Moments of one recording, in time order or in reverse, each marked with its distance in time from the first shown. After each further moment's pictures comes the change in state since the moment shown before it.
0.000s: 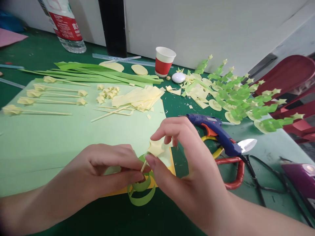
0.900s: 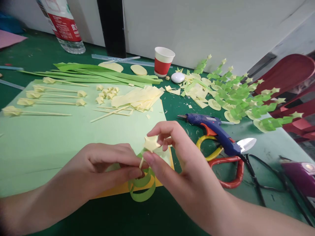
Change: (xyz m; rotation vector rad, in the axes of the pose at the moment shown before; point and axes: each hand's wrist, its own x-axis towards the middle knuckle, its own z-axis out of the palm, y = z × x) left_hand 0.000 0.004 -0.001 -0.098 0.012 -0.122; right_hand 0.003 -0.003 -0.002 0.101 -0.073 0.207
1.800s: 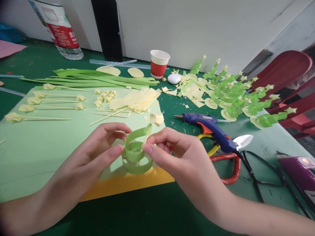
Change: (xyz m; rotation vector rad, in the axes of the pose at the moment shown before) left_hand -0.004 0.000 0.002 -0.062 0.255 -0.046; right_hand 0.001 0.002 0.002 0.607 -0.043 0.322
